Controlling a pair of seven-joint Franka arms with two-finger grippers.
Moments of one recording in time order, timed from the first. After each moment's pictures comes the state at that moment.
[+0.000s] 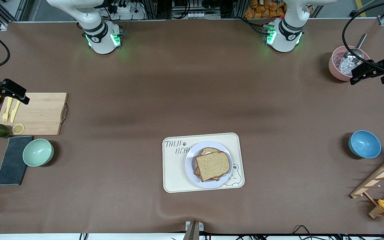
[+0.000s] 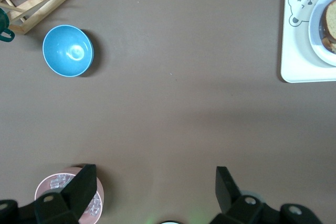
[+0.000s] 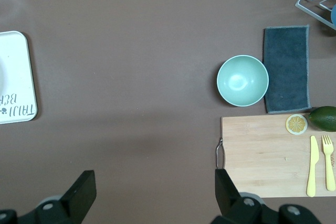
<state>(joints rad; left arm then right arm) -0.10 -0.05 0.08 -1.60 0.02 1.51 -0.03 0.04 0.00 -0.10 -1.62 0.04 1.70 -0.02</state>
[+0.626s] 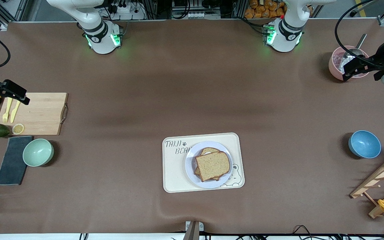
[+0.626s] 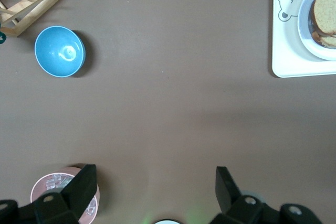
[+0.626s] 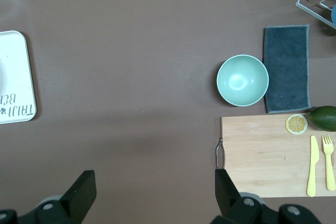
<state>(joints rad) -0.06 -0.07 0.00 -1.62 0.02 1.51 -0.05 0.04 0.00 -0.11 -1.62 0.04 1.70 -0.02</state>
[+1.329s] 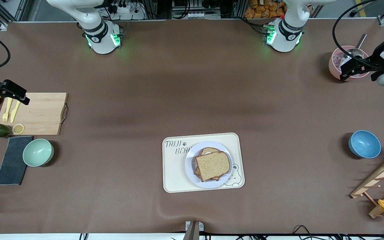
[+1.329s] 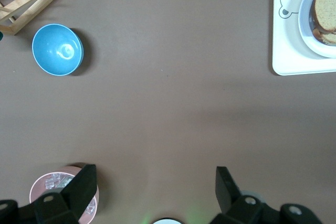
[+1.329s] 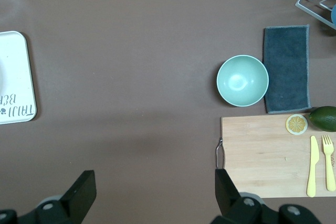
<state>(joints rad) -0.06 -0.07 0.00 -1.63 0.02 1.52 -0.05 0.04 0.00 -0.11 -1.62 0.04 1.70 -0.02</state>
